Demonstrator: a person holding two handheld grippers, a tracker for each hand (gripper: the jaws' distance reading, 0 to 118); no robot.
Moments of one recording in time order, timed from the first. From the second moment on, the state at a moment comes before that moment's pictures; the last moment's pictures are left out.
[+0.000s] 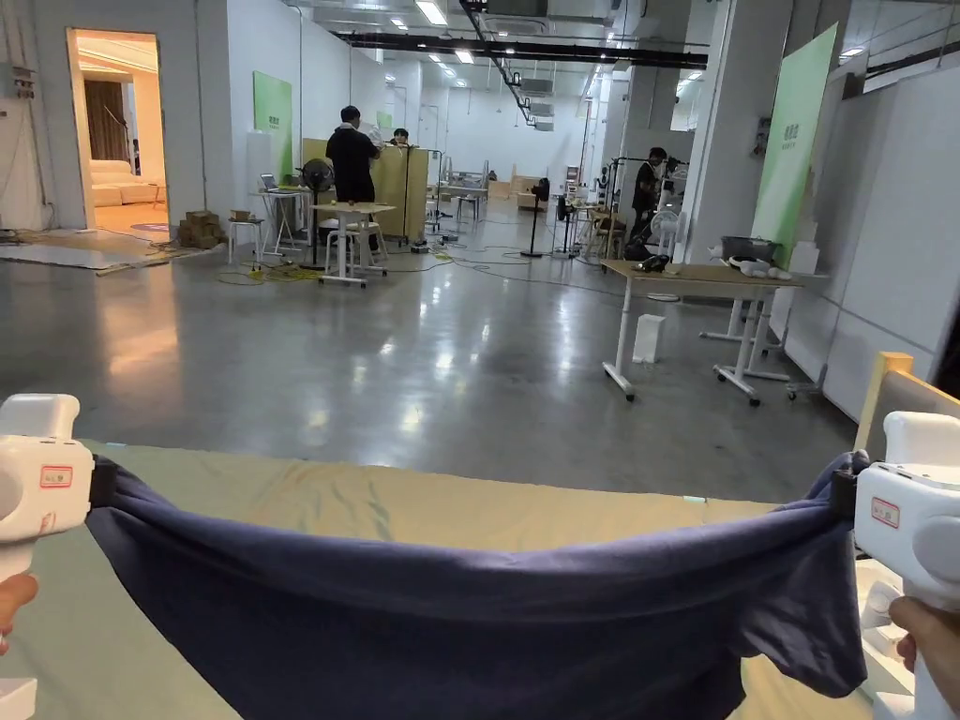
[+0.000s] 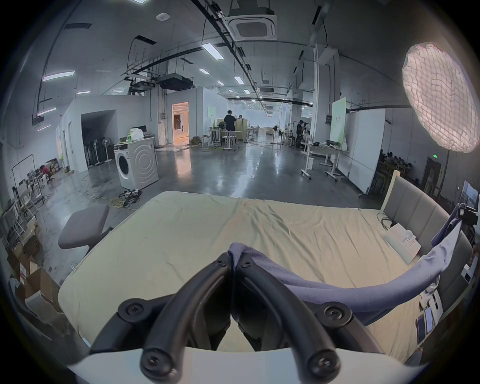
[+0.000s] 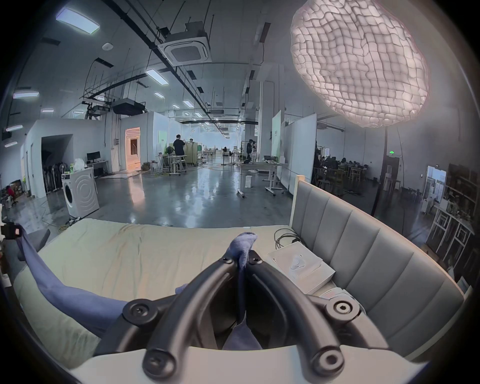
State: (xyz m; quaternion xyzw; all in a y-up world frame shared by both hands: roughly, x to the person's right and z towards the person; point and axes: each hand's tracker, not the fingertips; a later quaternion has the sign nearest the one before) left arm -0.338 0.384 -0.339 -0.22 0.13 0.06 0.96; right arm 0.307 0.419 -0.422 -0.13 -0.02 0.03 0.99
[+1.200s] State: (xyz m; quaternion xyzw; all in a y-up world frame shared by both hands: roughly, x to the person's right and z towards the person) left arm -0.343 0.314 -0.421 -0.24 0.14 0.03 0.96; right arm 0.296 0.333 -0.528 -0.19 -0.05 0.05 0.98
